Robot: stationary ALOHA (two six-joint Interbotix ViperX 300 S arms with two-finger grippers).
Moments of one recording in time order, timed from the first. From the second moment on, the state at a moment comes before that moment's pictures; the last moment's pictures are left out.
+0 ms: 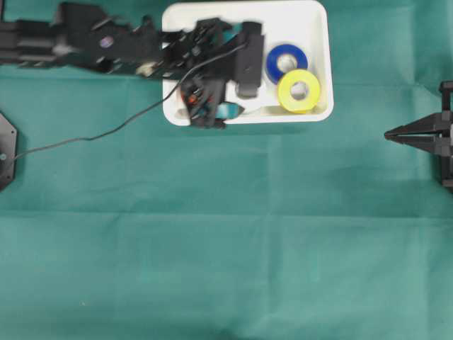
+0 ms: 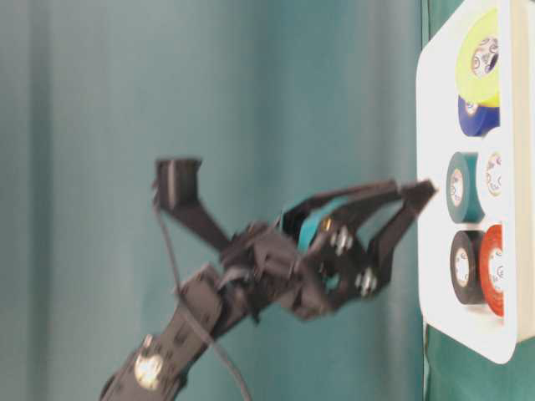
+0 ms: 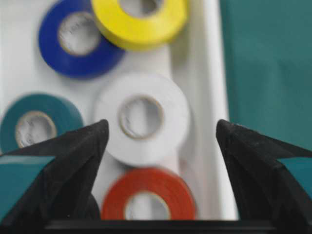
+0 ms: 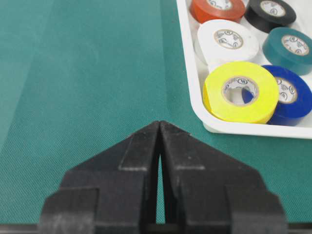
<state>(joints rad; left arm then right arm) 0.20 0.11 0.36 -0.02 0.37 0.34 -0.07 -1.19 1.54 -0.04 -0.05 0.02</state>
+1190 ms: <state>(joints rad) 0.08 -0.33 0.87 -0.02 0.25 0.10 -0.07 -1.19 1.54 -0.04 -0.05 0.02</state>
